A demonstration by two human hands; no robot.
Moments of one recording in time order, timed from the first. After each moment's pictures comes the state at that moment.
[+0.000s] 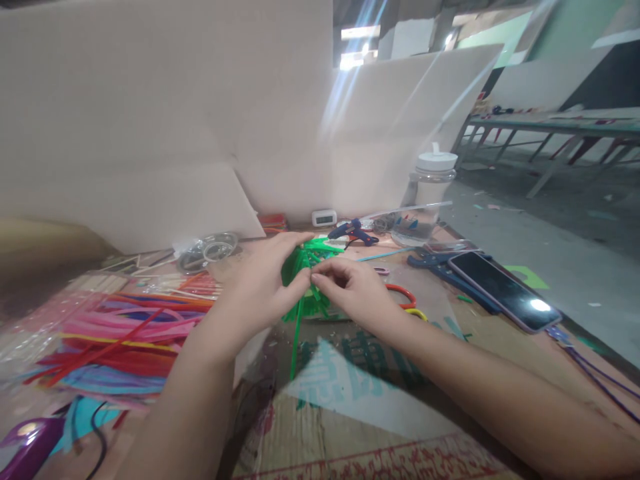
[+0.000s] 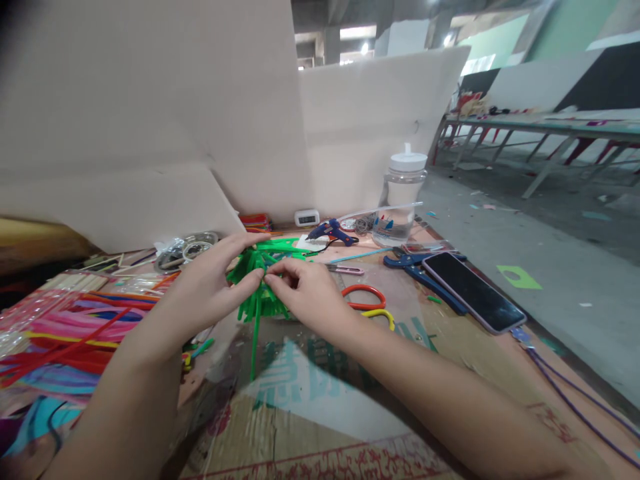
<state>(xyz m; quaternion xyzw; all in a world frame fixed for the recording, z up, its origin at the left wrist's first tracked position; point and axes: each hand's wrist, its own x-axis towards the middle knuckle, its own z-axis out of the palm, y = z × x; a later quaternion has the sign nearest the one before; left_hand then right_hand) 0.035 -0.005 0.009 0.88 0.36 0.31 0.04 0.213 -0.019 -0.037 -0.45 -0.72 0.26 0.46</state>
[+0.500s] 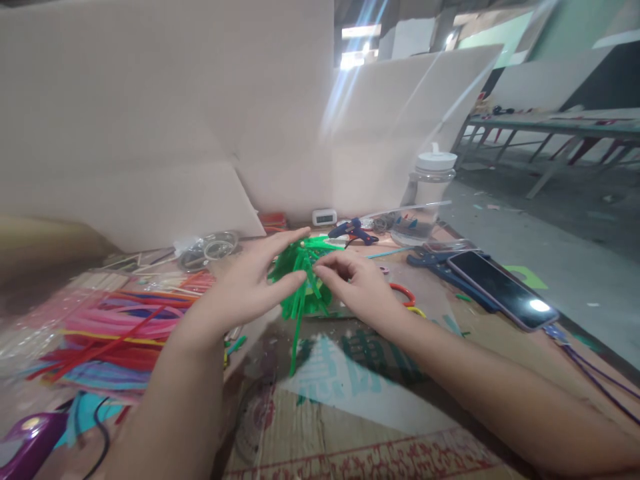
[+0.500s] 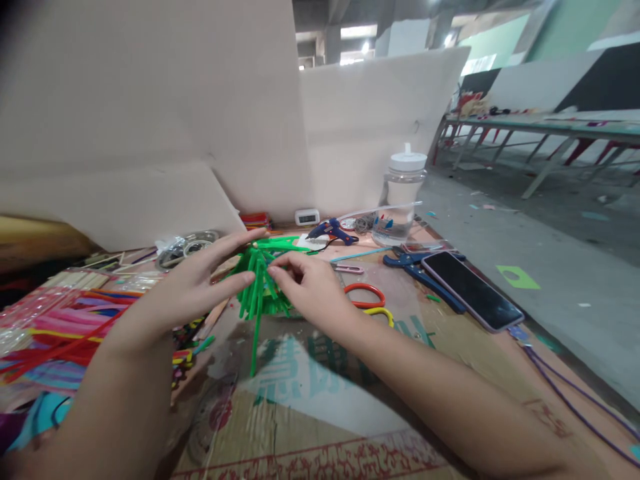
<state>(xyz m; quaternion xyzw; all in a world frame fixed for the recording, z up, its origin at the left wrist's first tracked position) 0.020 -0.001 0.013 0.86 0.36 0.31 0.19 0.214 -0.020 -0.034 -0.44 -0.69 0.30 0.49</state>
